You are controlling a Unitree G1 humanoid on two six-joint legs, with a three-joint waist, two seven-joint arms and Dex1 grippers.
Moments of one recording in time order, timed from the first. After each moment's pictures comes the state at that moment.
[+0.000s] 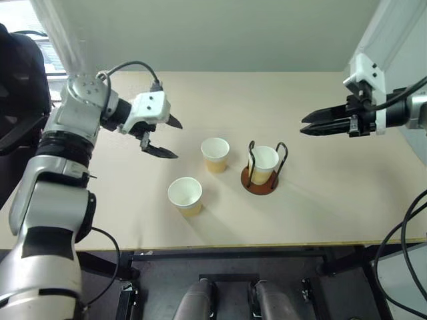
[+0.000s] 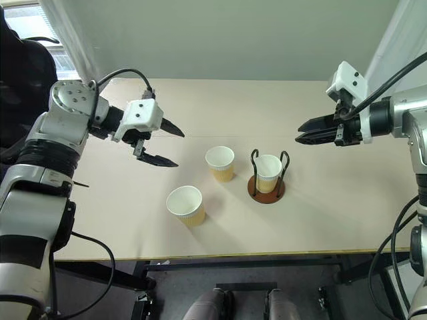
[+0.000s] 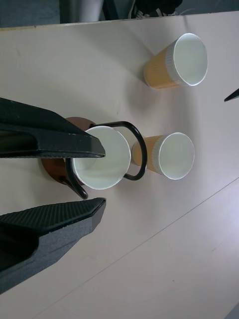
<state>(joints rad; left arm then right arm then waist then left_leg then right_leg) -1.31 0.77 -0.39 0.96 0.05 -0.29 -1.58 -1.03 -0.96 0.11 0.07 0.30 0.77 1.40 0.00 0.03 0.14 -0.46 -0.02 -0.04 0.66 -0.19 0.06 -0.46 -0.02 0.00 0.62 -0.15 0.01</state>
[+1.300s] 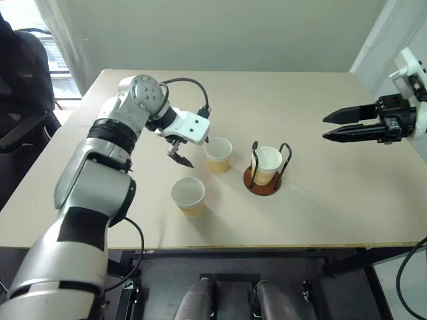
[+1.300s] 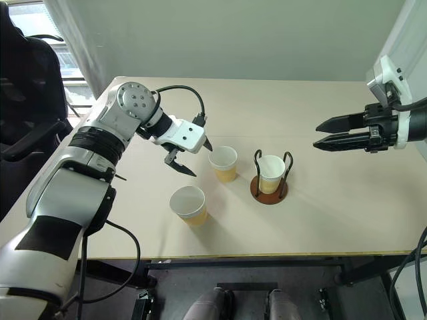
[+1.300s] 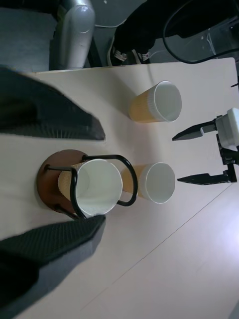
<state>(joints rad) -1.45 0.53 -0.47 1.17 0.29 -0.54 -1.55 -0.95 -1.08 0.01 0.07 0.47 0.77 1.48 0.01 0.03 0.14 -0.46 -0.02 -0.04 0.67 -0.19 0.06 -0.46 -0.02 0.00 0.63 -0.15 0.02</state>
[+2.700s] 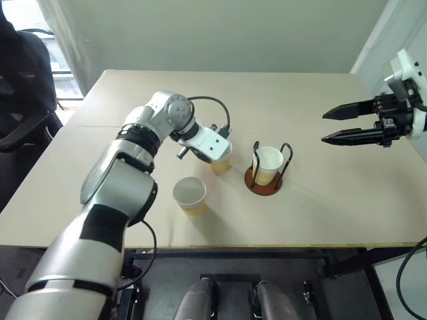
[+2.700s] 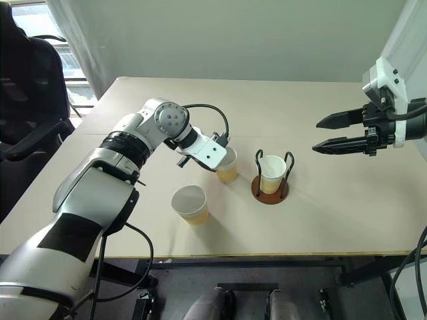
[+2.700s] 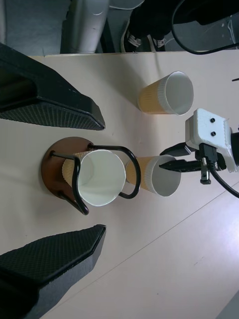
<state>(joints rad) -1.46 0.42 -0.53 1.27 0.51 -0.67 -1.33 -0.95 -1.09 0.02 0.07 0.44 0.72 1.48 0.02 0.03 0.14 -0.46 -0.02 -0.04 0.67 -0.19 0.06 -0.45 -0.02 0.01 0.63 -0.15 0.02</state>
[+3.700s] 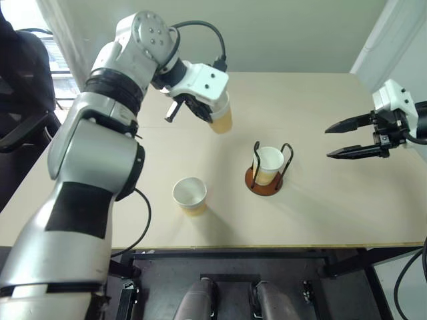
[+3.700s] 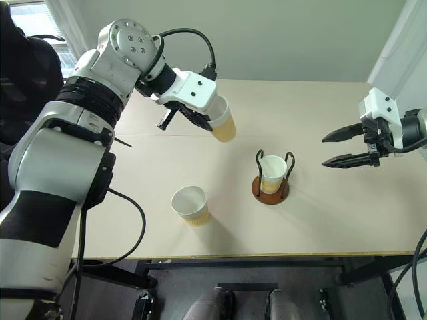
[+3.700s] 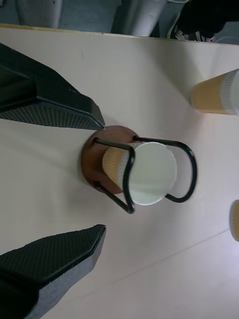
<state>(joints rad) -1.75 0.46 -0.47 1.31 0.30 -0.45 -1.58 -0.94 -1.07 0.14 0.35 0.33 0.28 1.61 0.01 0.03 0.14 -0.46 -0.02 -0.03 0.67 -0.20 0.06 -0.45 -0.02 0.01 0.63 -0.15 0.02</state>
